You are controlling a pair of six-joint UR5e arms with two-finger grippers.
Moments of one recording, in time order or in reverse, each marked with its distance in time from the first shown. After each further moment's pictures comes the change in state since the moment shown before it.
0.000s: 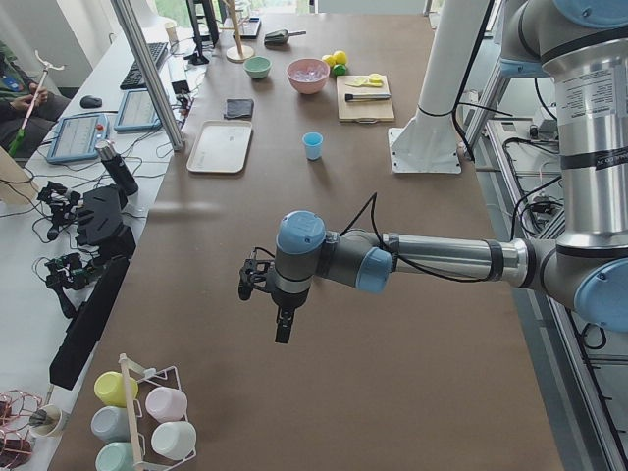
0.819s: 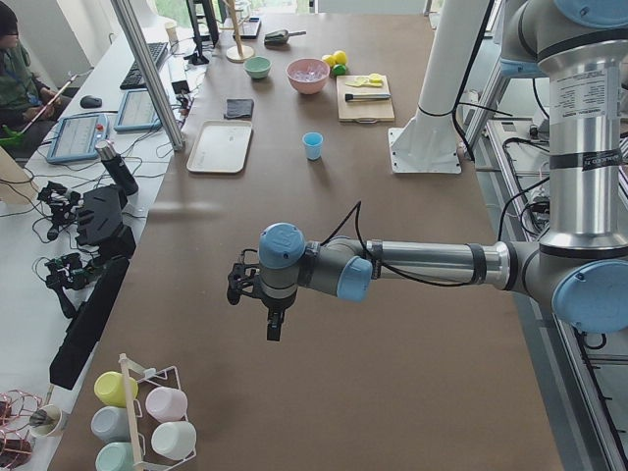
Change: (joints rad) left arm -0.002 -0.084 0.109 -0.015 -0.125 -0.008; right arm -0.029 0.005 0.015 -0.007 -0.005 0.001
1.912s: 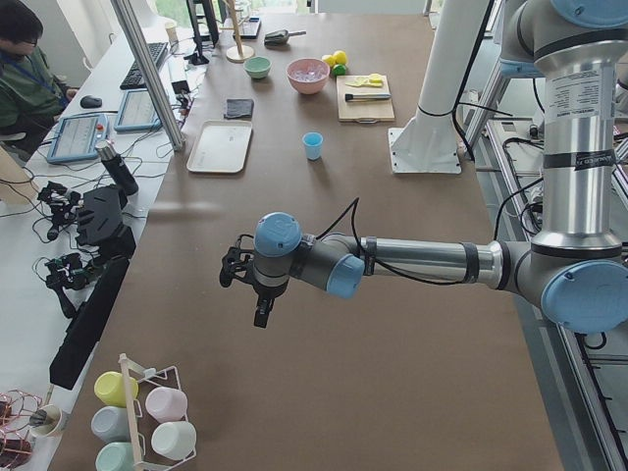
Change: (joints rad) left arm 0.025 -0.022 0.003 -0.099 0.000 0.000; right arm -0.033 0.029 0.028 0.013 -0.003 0.008
